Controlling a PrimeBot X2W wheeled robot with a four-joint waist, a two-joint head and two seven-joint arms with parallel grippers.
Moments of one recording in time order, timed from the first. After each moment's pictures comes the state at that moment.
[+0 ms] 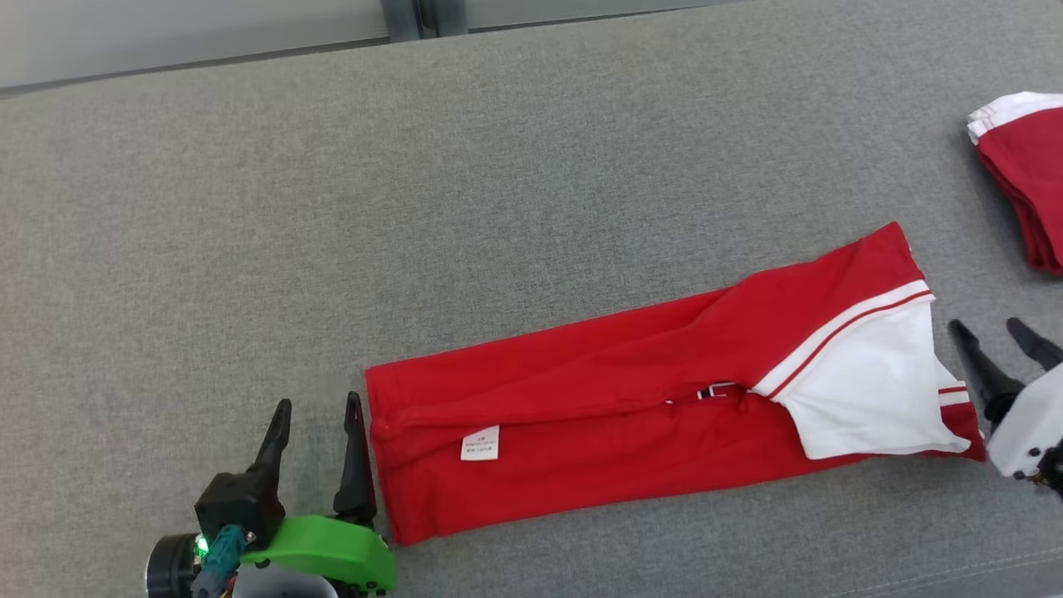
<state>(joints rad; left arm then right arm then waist) -0.10 0.40 -0.62 0.02 -0.67 0.48 -0.24 -0.12 -0.51 -0.03 0.11 0.62 0.13 0.30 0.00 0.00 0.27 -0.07</state>
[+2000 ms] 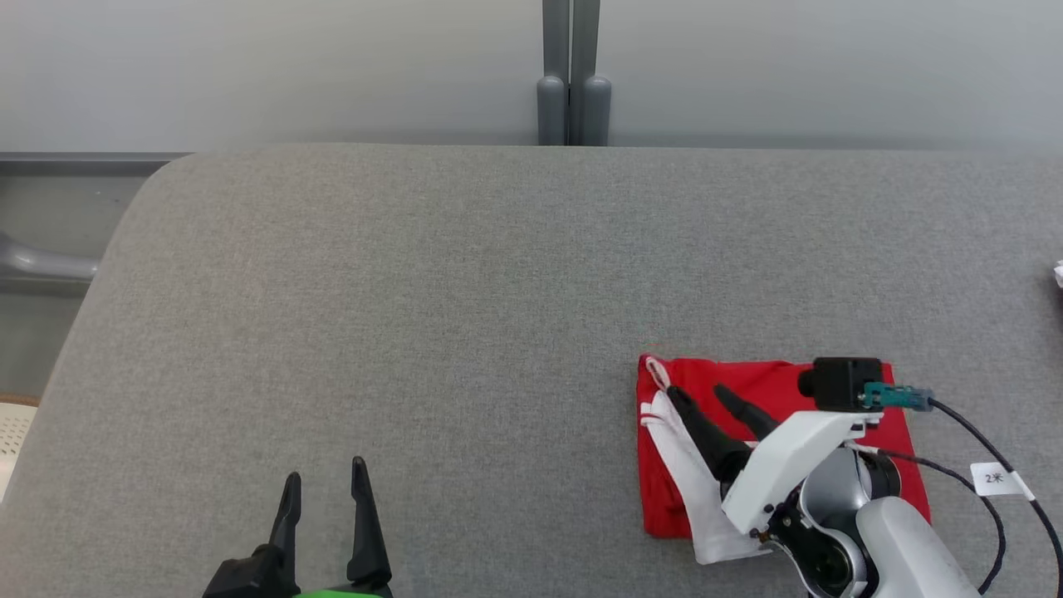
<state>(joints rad) 0.14 0.05 -0.25 0.07 -0.39 0.19 -0.26 -0.15 -0.07 0.20 0.18 0.59 0.13 0.31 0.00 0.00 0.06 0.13</state>
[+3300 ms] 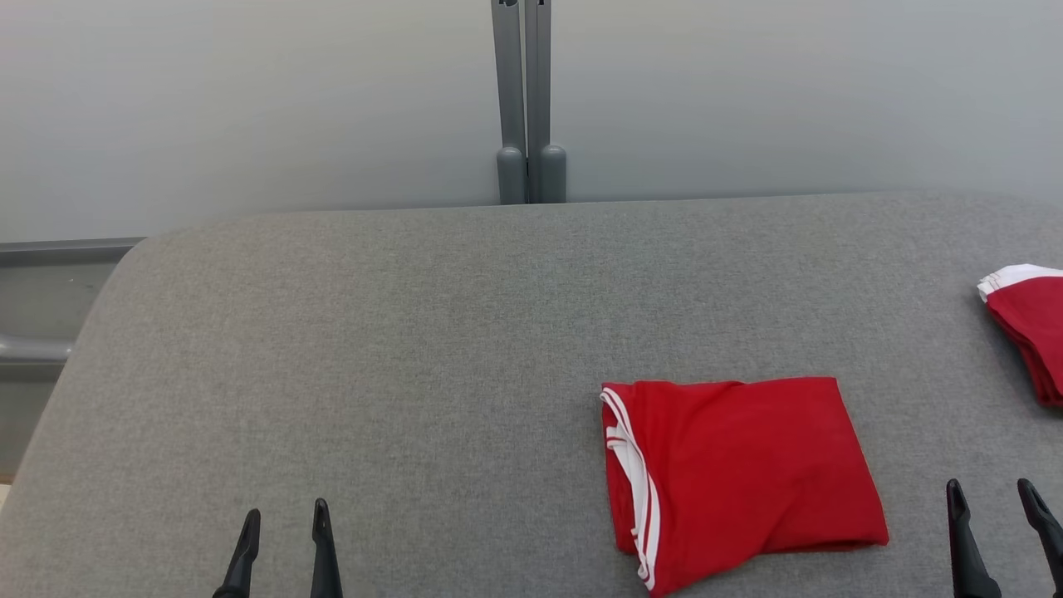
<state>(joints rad) 0.23 0.05 -0.10 0.08 -0.25 0.04 -0.26 0.28 -0.16 -0.19 0.06 0.14 0.13 -0.26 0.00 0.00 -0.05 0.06</state>
